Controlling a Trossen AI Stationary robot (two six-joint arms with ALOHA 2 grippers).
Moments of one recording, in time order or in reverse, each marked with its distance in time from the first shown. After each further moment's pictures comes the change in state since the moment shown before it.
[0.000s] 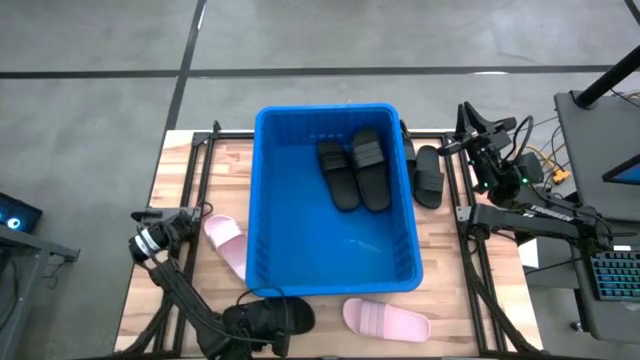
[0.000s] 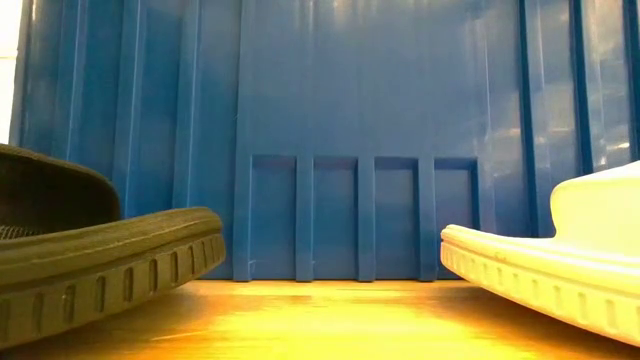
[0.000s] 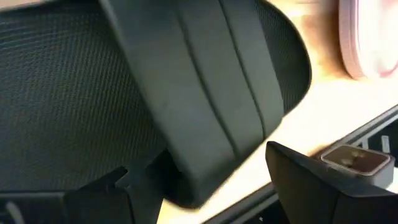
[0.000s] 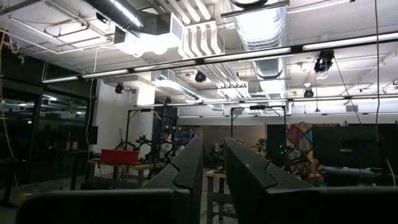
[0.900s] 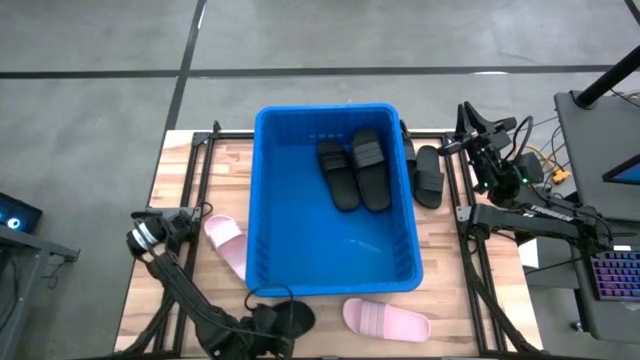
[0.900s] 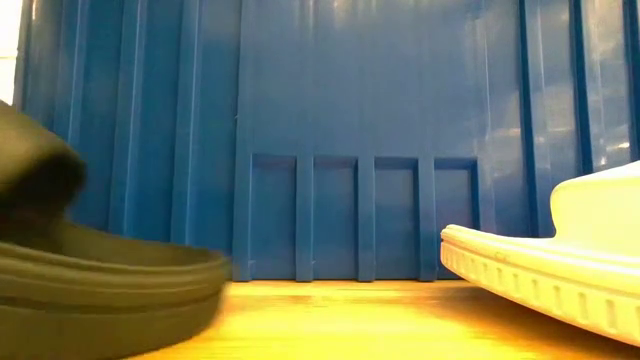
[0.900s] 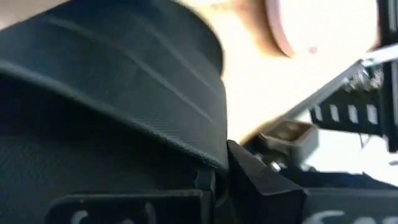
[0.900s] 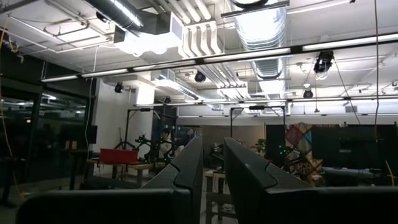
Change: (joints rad) left arm 0.017 -0.053 -0.013 0.155 -0.018 0.182; right arm 0.000 0.000 0.000 0.000 0.000 -0.007
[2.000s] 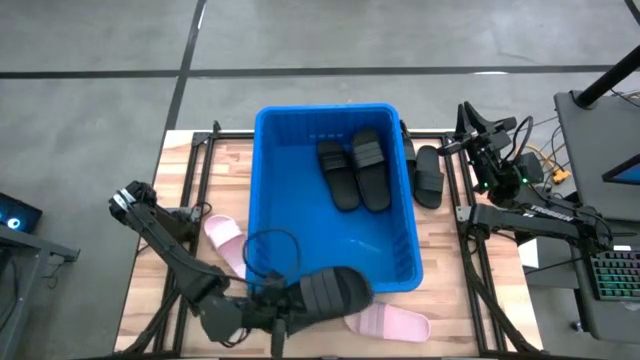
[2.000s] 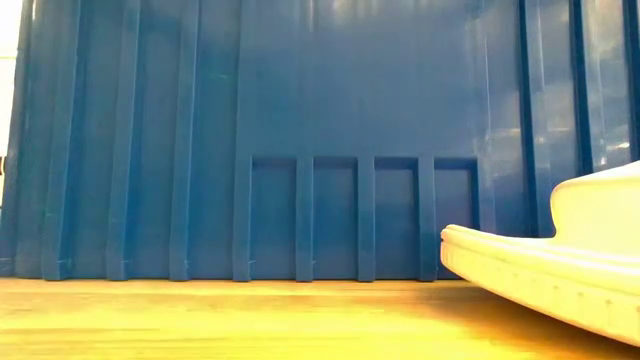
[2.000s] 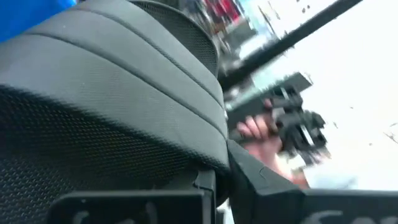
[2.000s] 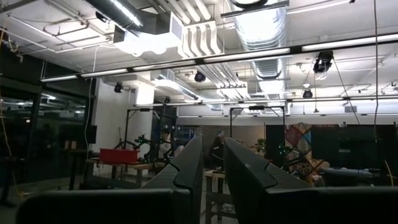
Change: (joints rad) left arm 0.159 -0.319 0.004 0.641 -0.213 1.008; right arm 0.000 0.000 0.000 0.000 0.000 0.000
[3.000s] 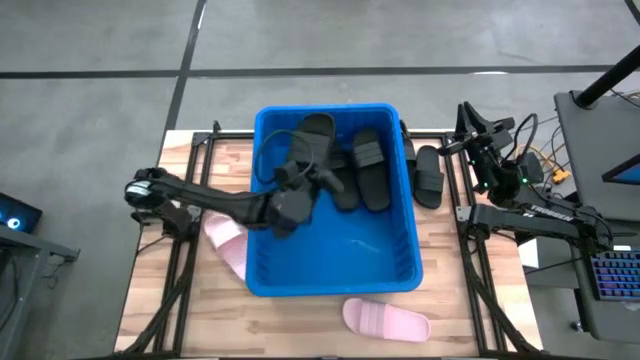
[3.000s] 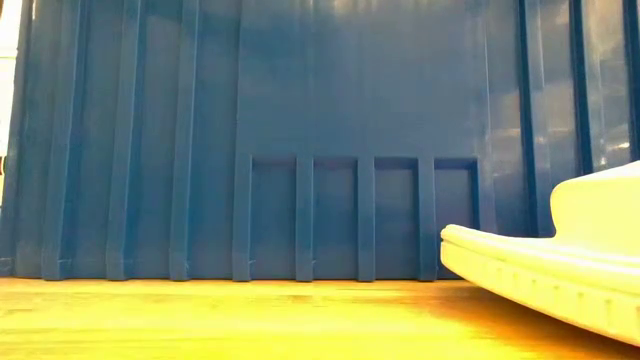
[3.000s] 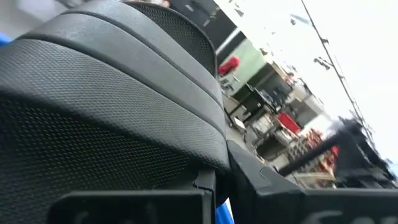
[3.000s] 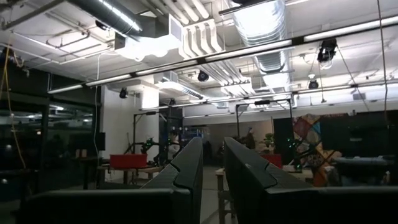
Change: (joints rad) left arm 0.568 0.028 -0.002 0.013 -0.553 0.112; right arm 0.000 0.000 0.000 0.000 0.000 0.090
